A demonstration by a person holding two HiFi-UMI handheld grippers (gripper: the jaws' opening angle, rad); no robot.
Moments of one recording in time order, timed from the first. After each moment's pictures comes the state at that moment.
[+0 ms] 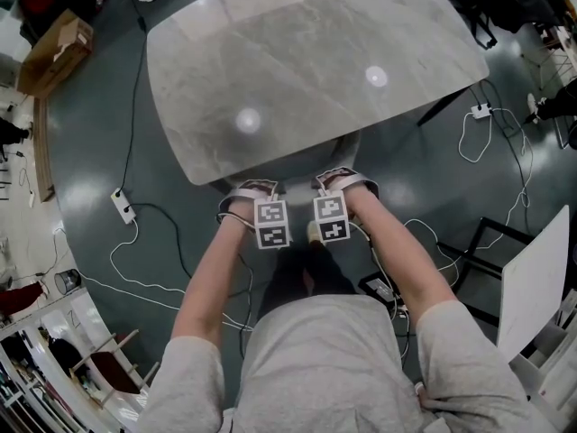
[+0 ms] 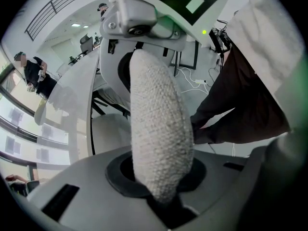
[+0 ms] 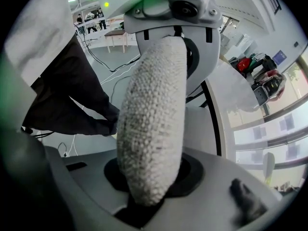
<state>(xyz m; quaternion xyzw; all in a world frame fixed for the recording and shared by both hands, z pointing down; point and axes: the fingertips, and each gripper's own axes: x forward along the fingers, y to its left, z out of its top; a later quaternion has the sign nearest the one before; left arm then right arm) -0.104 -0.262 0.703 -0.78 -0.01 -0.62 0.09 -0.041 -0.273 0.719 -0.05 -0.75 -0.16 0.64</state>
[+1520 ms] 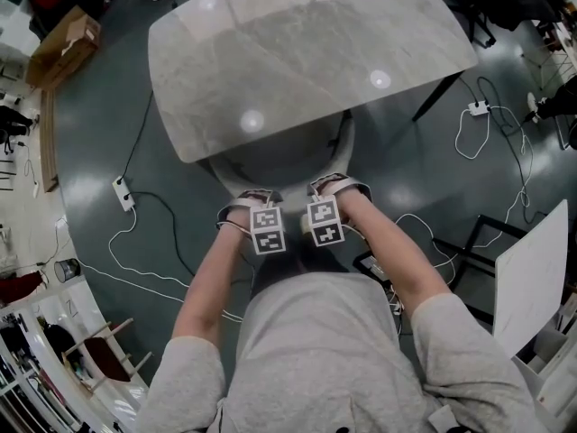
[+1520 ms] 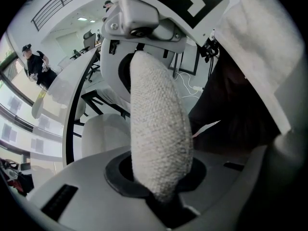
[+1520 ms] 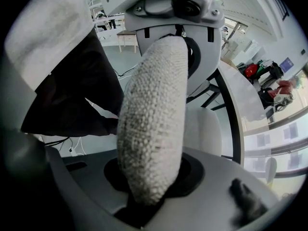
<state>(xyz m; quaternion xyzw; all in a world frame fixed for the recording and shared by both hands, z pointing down) -0.063 -0.173 0.698 -0.78 0.01 -0.62 0.04 -0.001 -0.189 0.716 -0.09 -0.75 -0.18 0.63</state>
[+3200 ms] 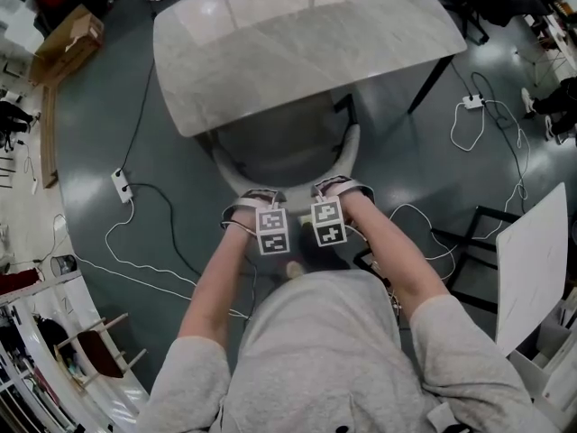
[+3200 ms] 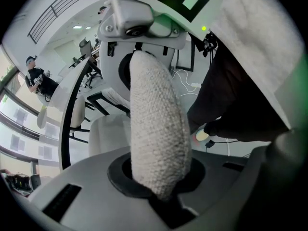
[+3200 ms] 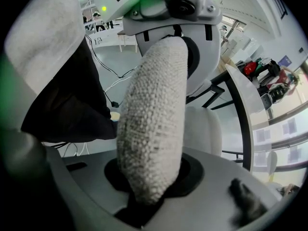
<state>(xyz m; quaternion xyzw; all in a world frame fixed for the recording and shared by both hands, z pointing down) -0.050 -0.090 0.698 -0.78 0.02 -0.62 0.09 0.014 -0.098 0.714 -0.07 -0.75 -0.16 0.64</state>
